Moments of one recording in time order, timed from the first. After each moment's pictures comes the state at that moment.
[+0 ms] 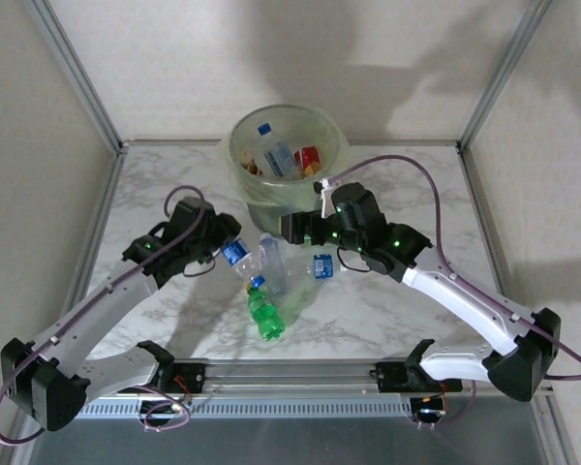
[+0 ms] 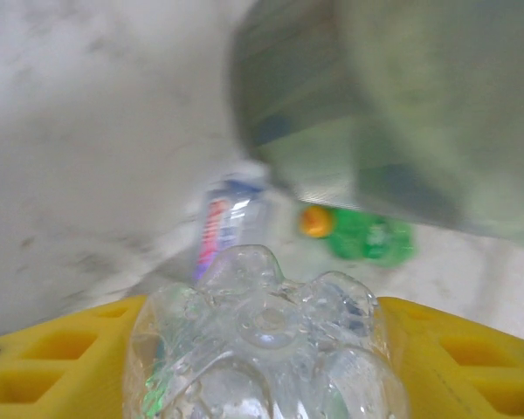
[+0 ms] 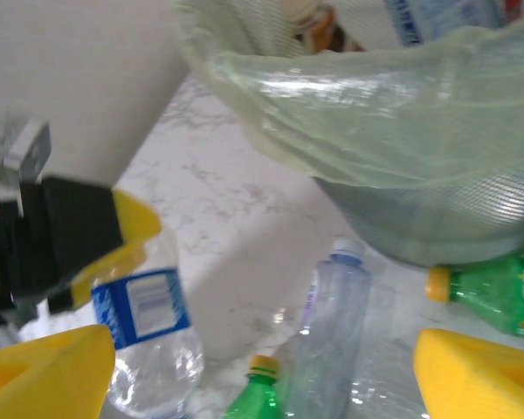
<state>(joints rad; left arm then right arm) -0.50 1.10 1.01 -0.64 -0.04 -1.14 0.84 1.23 1.19 -0.46 -0.06 0.50</state>
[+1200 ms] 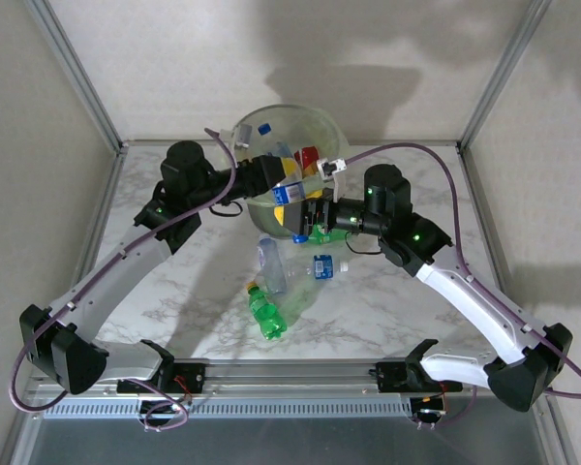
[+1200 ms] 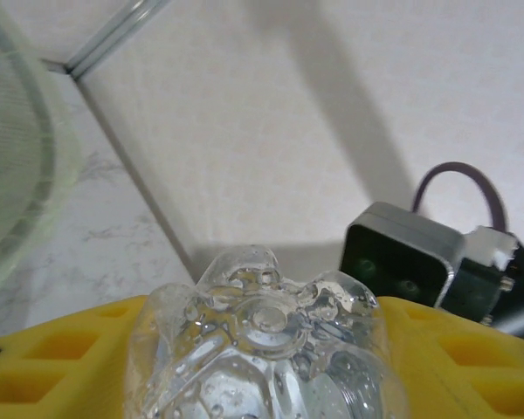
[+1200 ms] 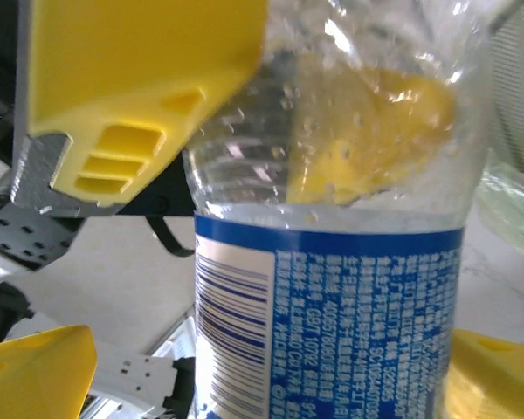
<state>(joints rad) -0.49 1.31 1.27 0.03 0.68 -0.95 0.71 1.18 1.21 -0.24 -0.57 0.55</state>
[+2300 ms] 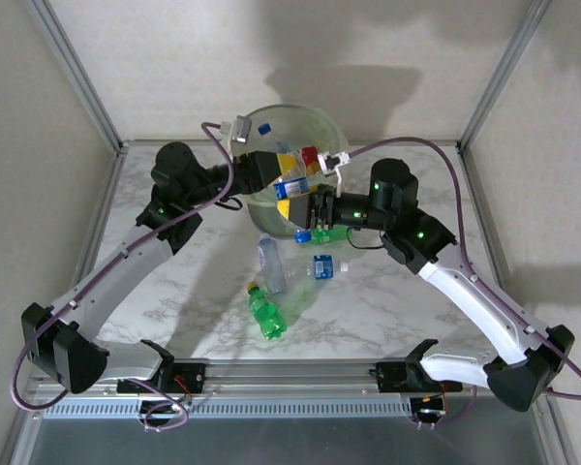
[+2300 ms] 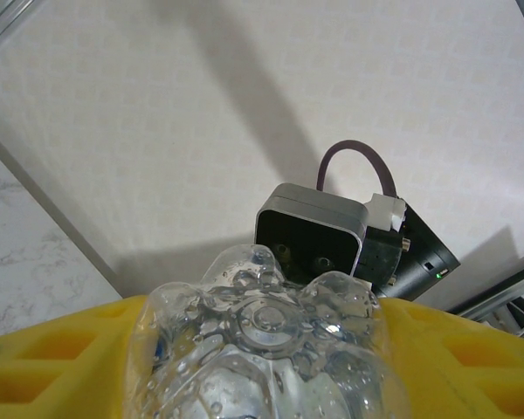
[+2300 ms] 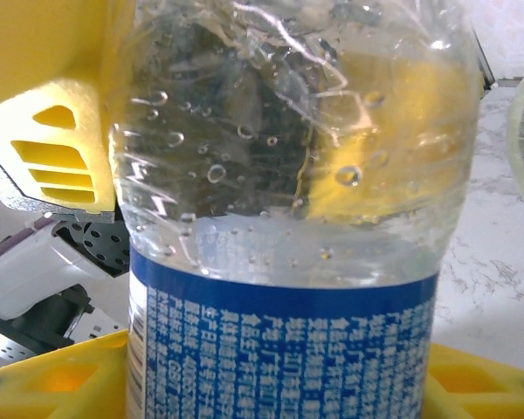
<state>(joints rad) -0.49 1.32 1.25 0.27 0.81 -1.06 0.70 1.19 1.26 -0.21 -0.65 0.59</state>
